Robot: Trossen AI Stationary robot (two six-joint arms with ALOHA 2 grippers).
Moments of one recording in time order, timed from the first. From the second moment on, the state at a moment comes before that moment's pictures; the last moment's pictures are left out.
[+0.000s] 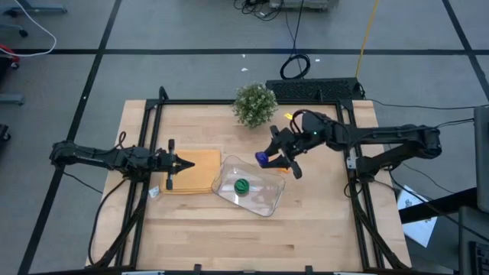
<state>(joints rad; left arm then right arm) -0.14 0.24 0.11 -0.08 -0.17 0.08 -0.11 1.27 0.98 0.11 -0.53 0.16</state>
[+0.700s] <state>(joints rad) -0.14 0.24 0.11 -0.08 -0.17 0.08 -0.14 1.51 1.35 -0.53 -0.53 0.15</state>
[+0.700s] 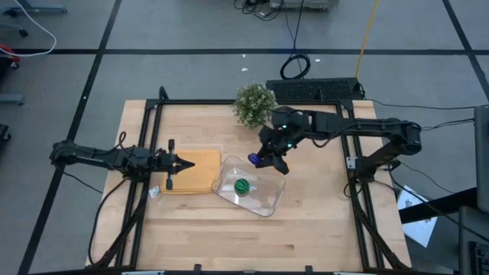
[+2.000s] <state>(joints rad) -0.14 0.24 0.11 -0.09 -0.17 0.10 -0.05 1.70 1.47 -0.82 -0.22 0.43</state>
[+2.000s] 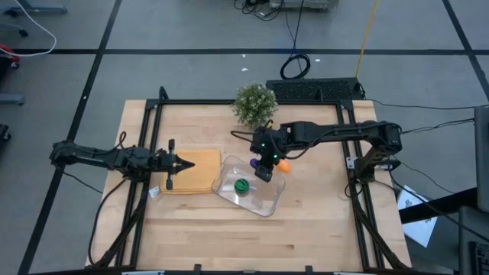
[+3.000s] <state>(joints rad) -0.14 0.24 0.11 -0.08 -0.17 0.10 0.04 1.92 1.47 -0.79 -0.21 0.44</state>
